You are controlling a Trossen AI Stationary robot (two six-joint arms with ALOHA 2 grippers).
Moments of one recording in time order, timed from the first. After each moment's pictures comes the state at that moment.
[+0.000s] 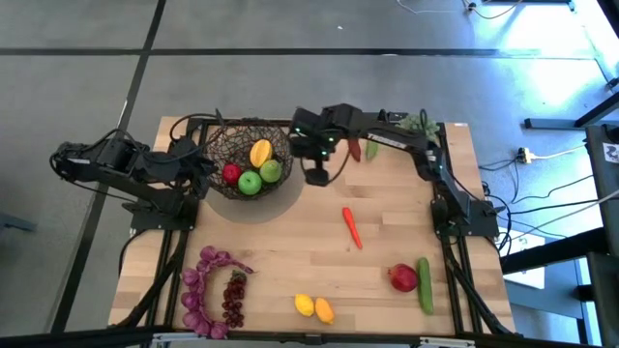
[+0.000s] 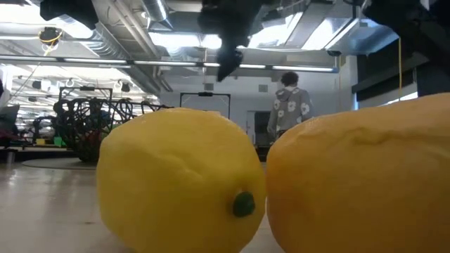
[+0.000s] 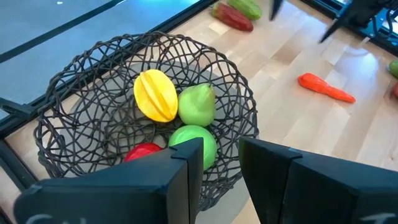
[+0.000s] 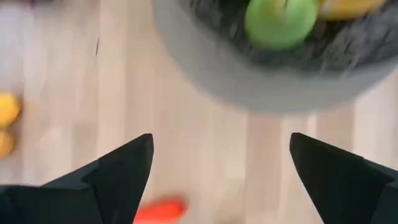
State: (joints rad) left arm -0.22 0.67 1.07 -1.15 -0.61 -0.75; right arm -0.24 2.20 2.36 -1.39 -0.22 -0.21
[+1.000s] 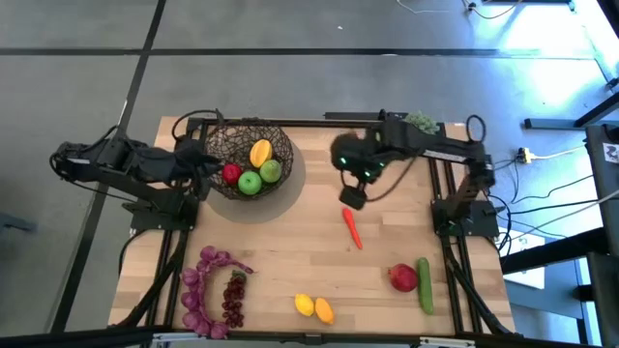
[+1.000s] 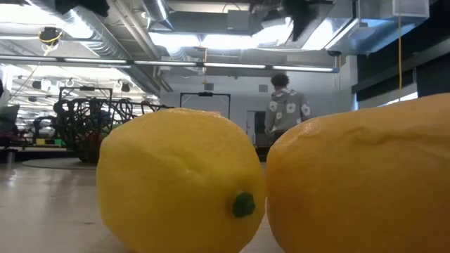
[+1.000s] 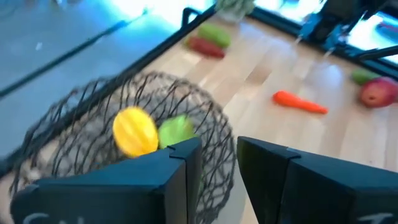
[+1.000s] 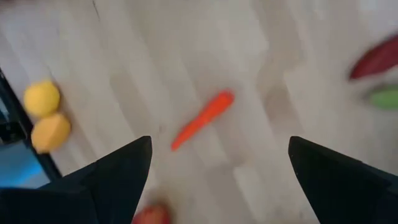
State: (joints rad) left arm -0.22 0.67 1.07 -0.97 -0.61 -0.53; right arm -0.02 1.78 2.01 -1.57 -0.03 0.43
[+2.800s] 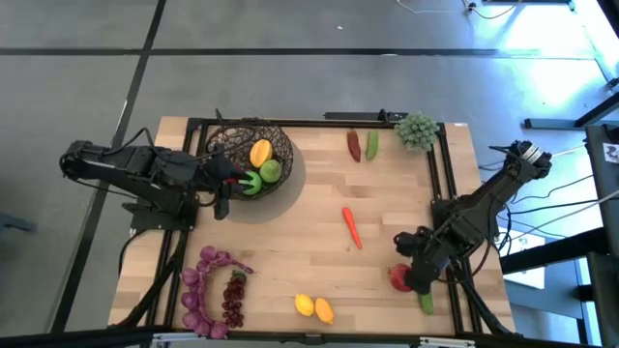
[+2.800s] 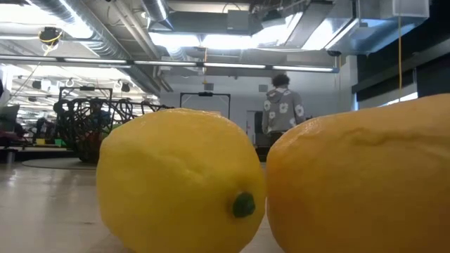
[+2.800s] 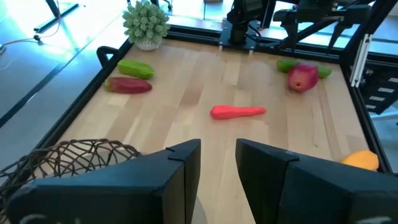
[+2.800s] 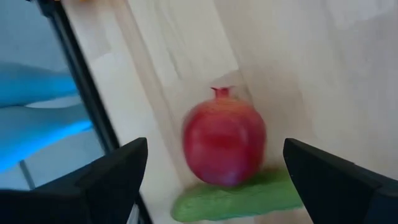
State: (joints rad) left arm -0.22 0.86 1.07 -0.63 -0.40 -0.23; right arm 0.77 1.23 0.94 -0.90 0.04 1.20
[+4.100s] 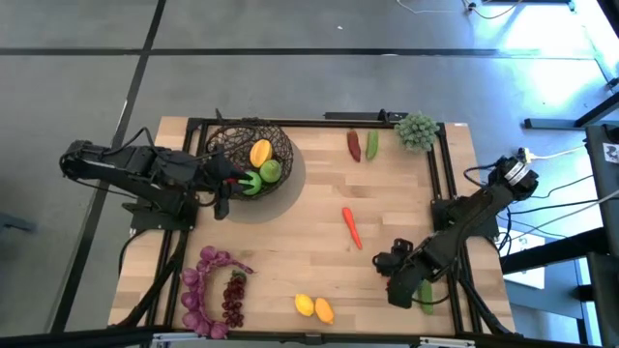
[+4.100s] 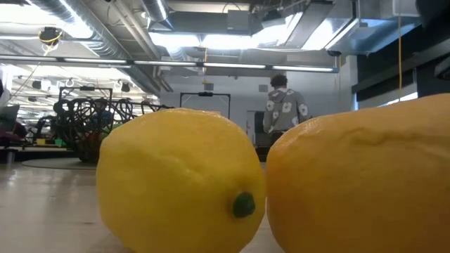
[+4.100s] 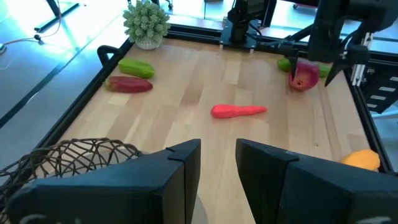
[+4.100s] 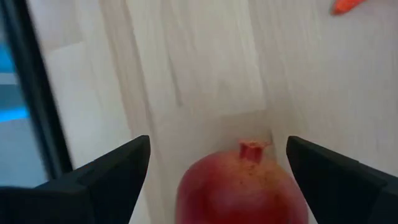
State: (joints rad) left arm -0.22 0.86 1.07 -0.64 -0.40 -0.22; right arm 0.76 1.53 0.94 -0.69 0.09 0.99
